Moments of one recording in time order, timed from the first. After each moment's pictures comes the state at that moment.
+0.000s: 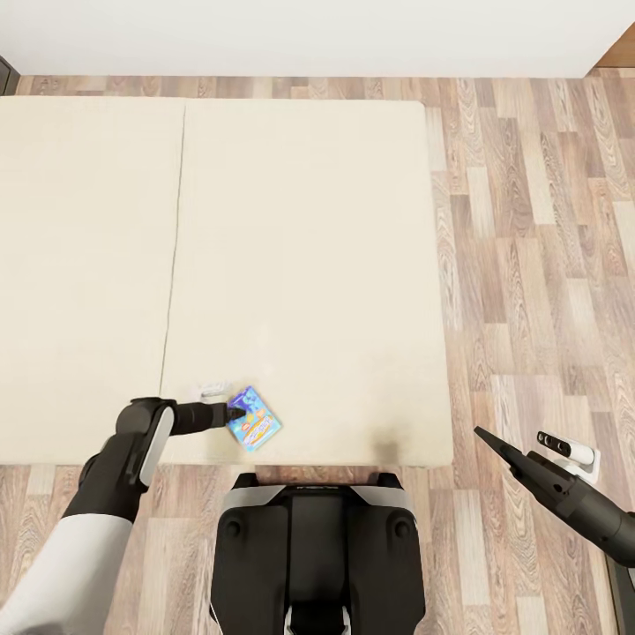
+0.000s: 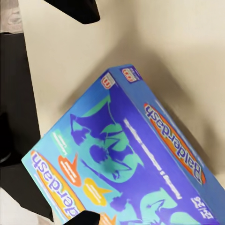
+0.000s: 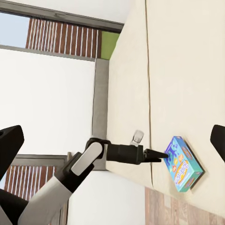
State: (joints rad) left arm -0.71 0.07 0.07 -1.17 0.09 0.99 -0.29; right arm -0.19 -0.19 -0.49 -1.56 -0.67 0.76 1.36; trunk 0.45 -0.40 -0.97
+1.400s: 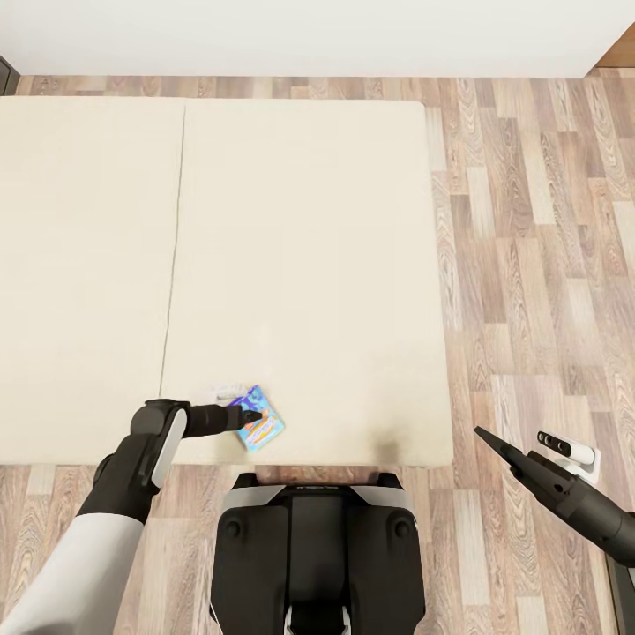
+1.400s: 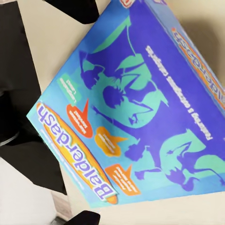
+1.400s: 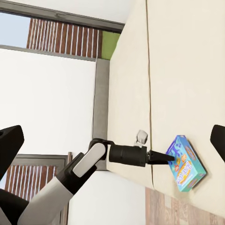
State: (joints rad) left arm -0.71 0.04 0.03 -1.15 0.10 0.98 -0.37; right arm -0.19 -0.19 -0.49 -1.56 -0.67 0.76 1.36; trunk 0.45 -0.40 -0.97
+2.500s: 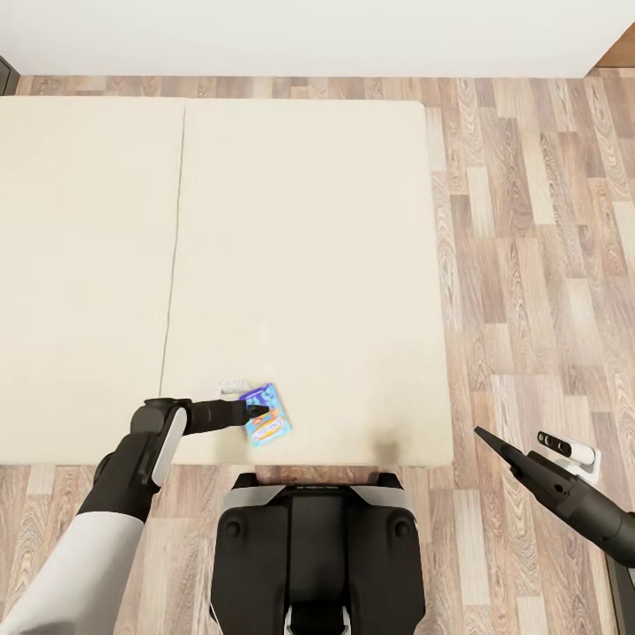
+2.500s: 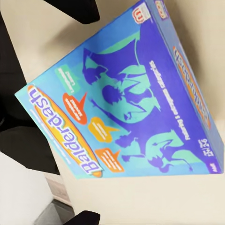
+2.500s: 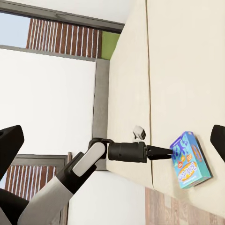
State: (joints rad) left arm -0.72 0.04 0.03 -1.15 0.10 0.93 -0.47; right arm -0.19 -0.19 -0.49 -1.56 -0.67 0.76 1.36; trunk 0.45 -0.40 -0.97
